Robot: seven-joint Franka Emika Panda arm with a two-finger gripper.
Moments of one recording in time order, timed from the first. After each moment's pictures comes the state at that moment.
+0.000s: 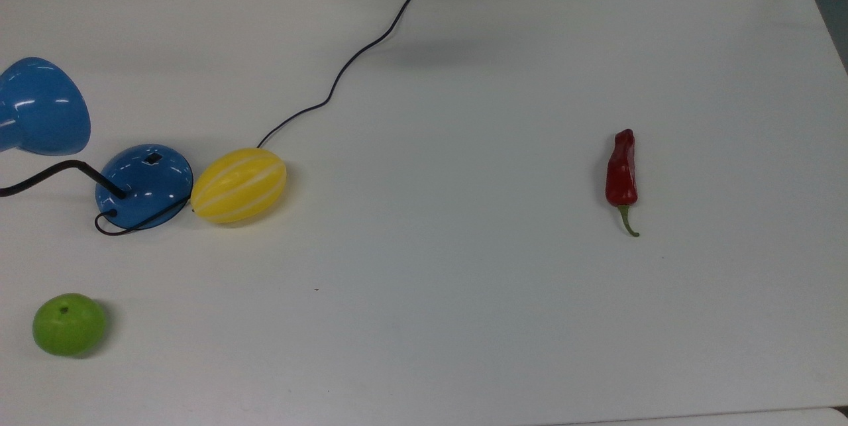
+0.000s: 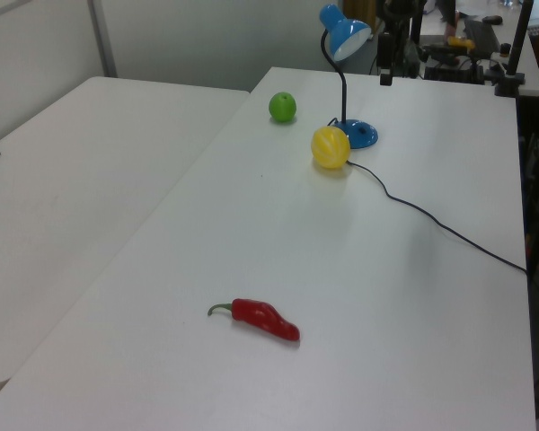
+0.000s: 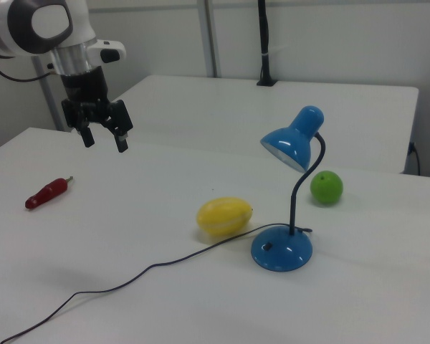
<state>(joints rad) 0.07 0.02 0.01 -1.61 -0.07 1.61 0.05</state>
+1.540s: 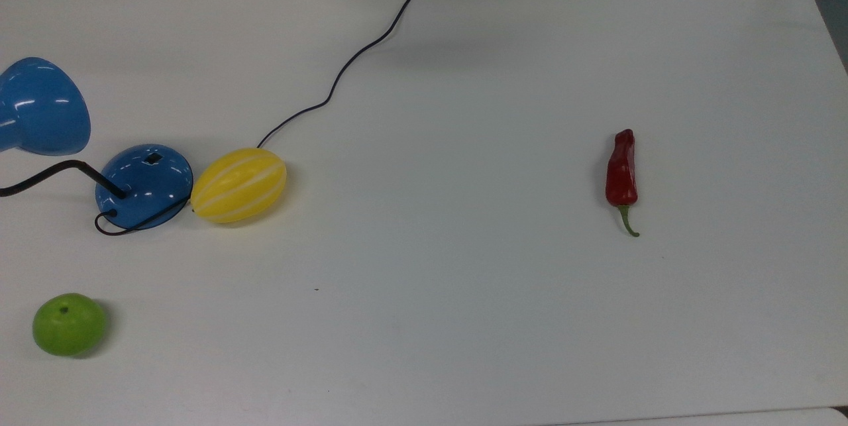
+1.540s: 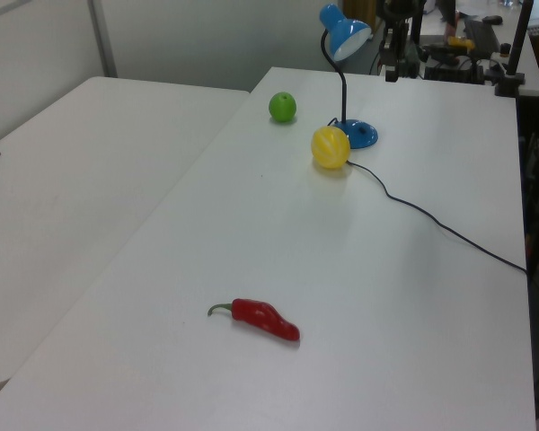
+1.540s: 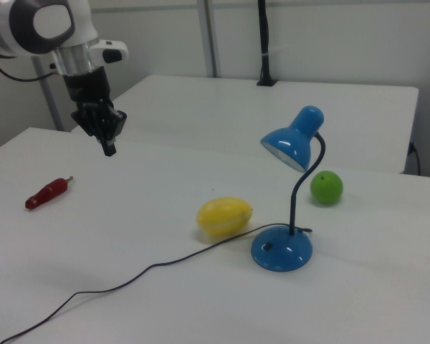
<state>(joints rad) 0.06 0.02 0.01 -1.61 -0.07 1.61 0.06</state>
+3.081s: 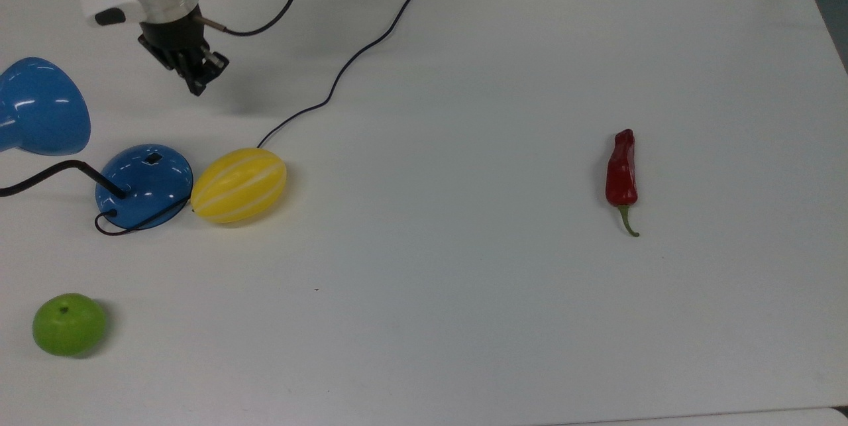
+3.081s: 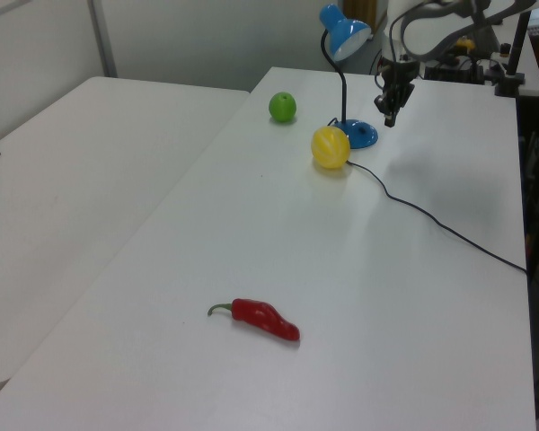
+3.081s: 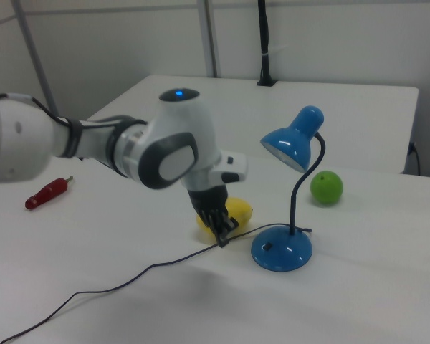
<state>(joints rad) -0.29 0.23 0.00 -1.90 -0.07 2.23 0.11</state>
